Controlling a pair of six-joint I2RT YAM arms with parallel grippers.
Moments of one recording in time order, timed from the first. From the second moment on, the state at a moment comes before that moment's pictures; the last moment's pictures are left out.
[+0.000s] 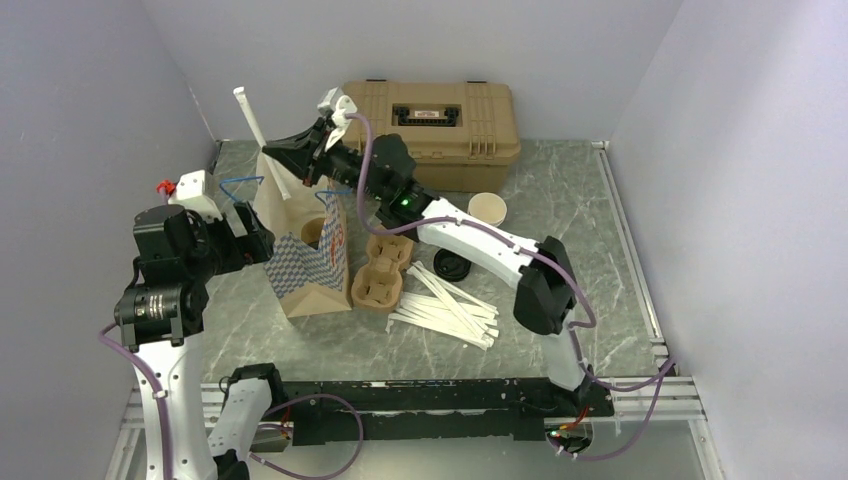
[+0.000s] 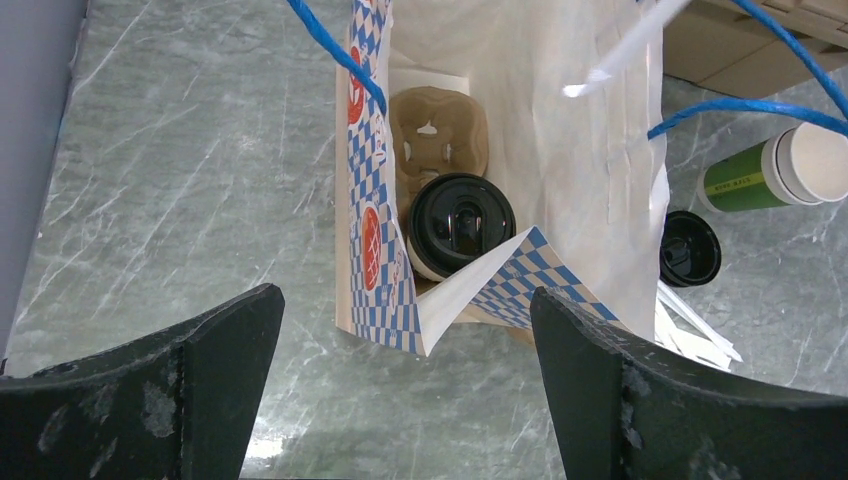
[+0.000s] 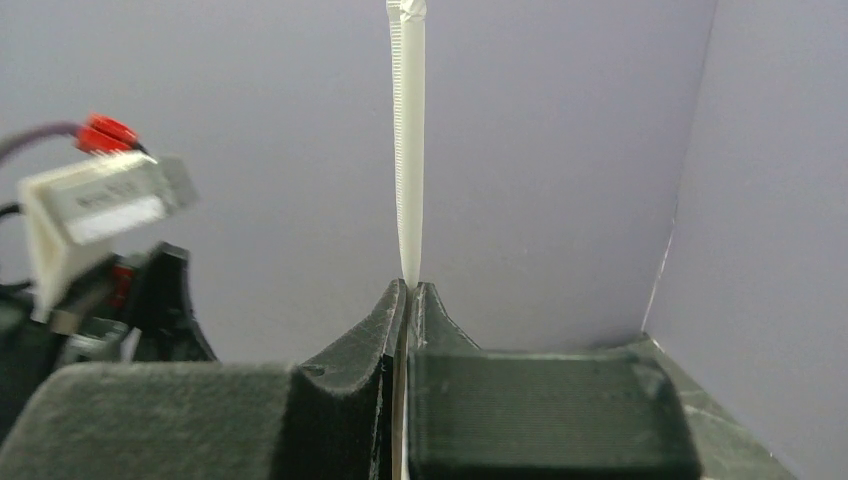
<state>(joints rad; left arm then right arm) 0.16 0.78 1.27 -1.01 0.18 -0.20 0.96 2.02 1.93 0.53 -0.32 0.22</state>
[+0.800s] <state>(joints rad) 0.15 0.77 1.26 -1.02 0.14 -0.19 0.91 2.23 1.95 0.59 -0.25 0.21</state>
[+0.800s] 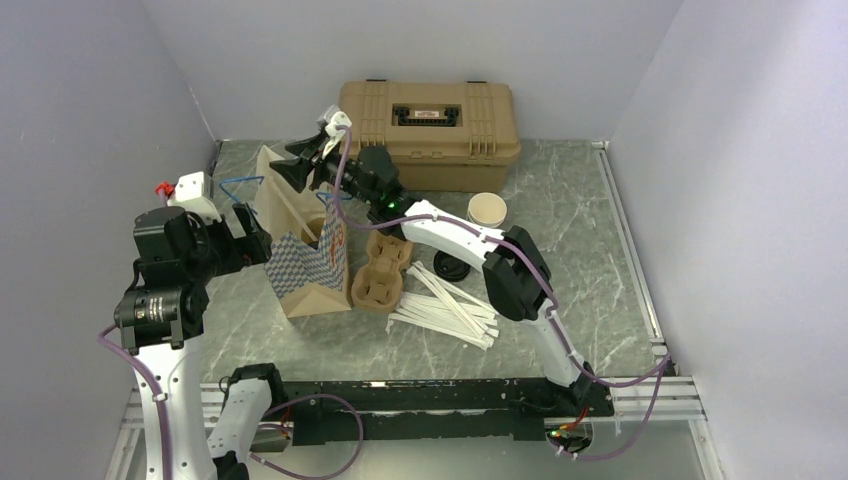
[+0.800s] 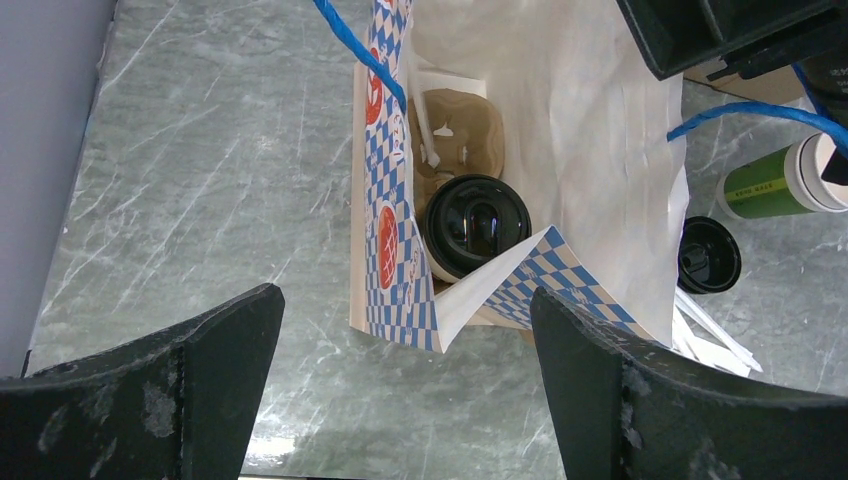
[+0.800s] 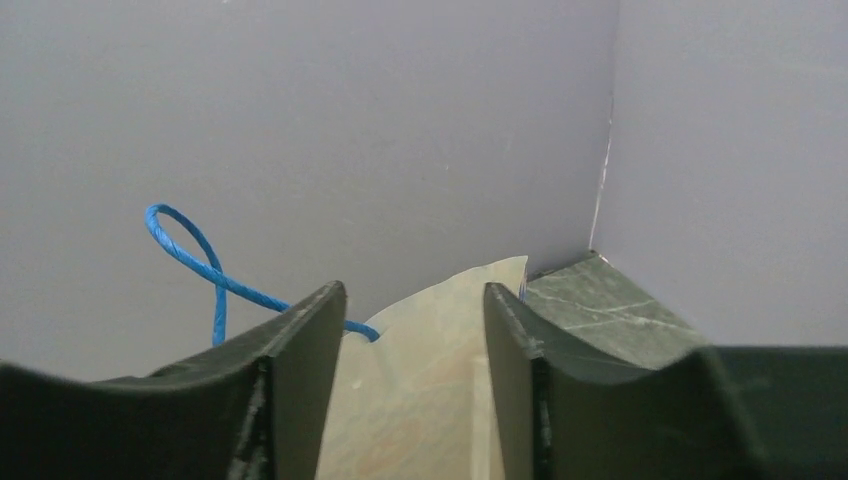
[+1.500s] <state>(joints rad) 0.11 0.77 1.26 -1.01 0.10 -0.15 0.90 1.85 1.69 0.61 -0.24 0.11</state>
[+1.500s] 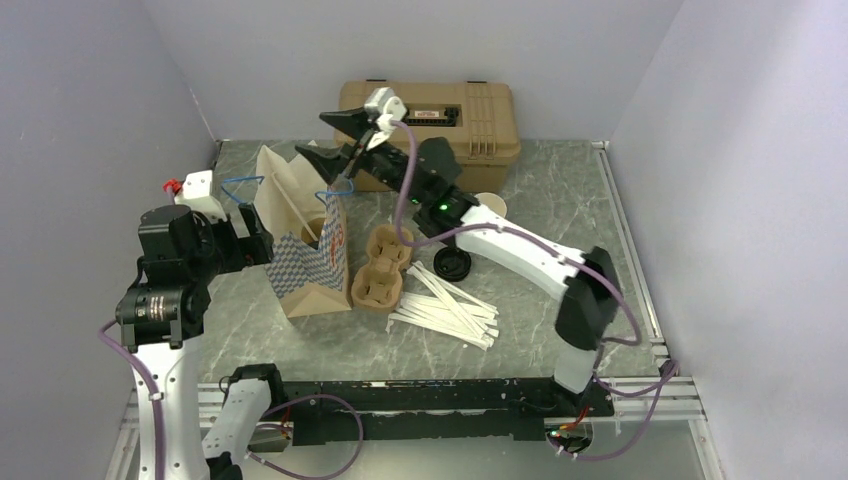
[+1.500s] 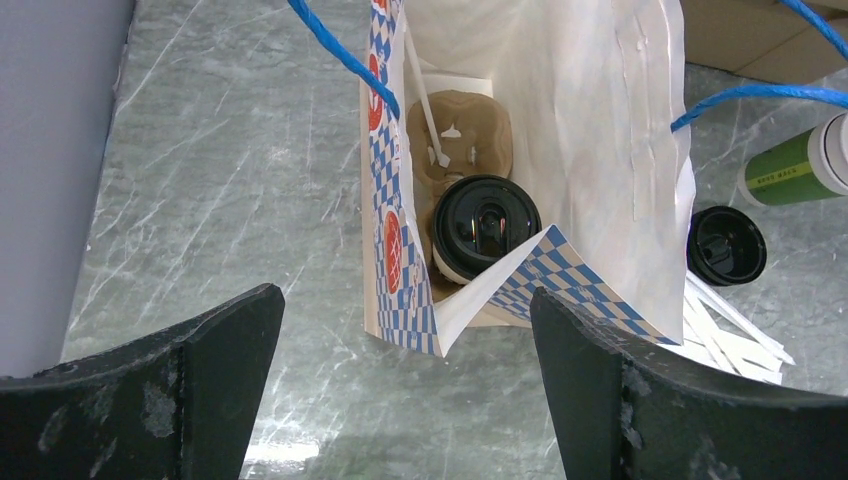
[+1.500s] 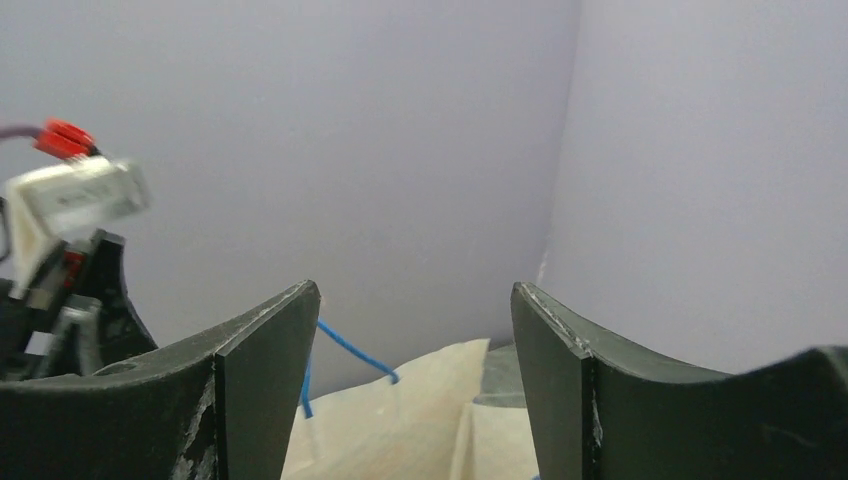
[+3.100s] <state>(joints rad) 0.02 0.88 1.46 -1.00 0.25 -0.18 0.90 0.61 1.02 -0.52 0.50 0.30</state>
